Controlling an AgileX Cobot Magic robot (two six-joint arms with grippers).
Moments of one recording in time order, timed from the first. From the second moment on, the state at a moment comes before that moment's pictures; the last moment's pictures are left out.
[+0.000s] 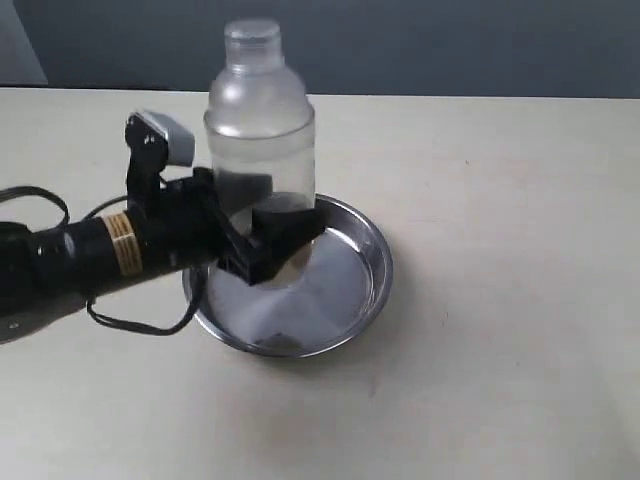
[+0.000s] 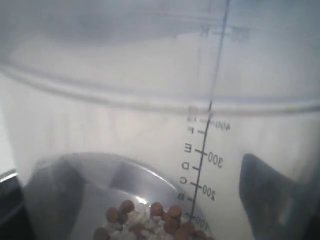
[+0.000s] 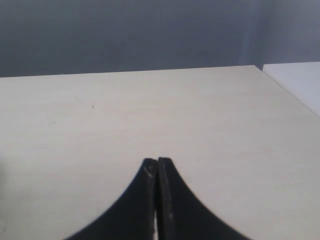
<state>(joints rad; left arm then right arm) -0.31 1.72 -0.52 0.63 -1.04 -0.56 -0.13 0.00 0.00 0.07 0.32 -0.04</state>
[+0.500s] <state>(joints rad) -0.27 1.55 -0.60 0.69 -0.98 -0.68 -0.13 0.00 0.00 0.07 0.32 -0.04</state>
